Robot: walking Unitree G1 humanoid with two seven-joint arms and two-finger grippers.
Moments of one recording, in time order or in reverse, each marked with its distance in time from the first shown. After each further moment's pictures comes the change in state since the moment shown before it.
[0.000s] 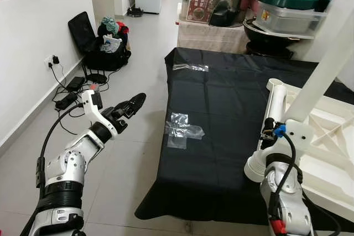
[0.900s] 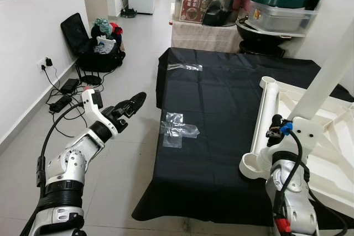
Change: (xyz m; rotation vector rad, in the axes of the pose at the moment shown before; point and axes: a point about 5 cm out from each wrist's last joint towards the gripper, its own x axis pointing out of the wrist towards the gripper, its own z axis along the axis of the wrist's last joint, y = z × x) left arm 0.001 -0.001 0.001 0.004 -0.003 -0.005; right arm 0.003 -0.007 0.009 -0.010 -0.038 -0.026
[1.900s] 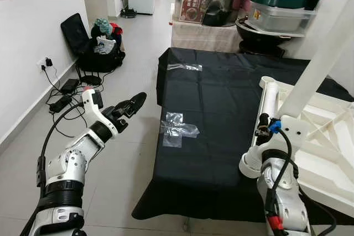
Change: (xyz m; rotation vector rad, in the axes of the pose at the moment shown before) left arm 0.000 0.000 0.000 0.001 0.002 0.000; right arm -0.002 0.017 -0.006 0.021 0.032 0.071
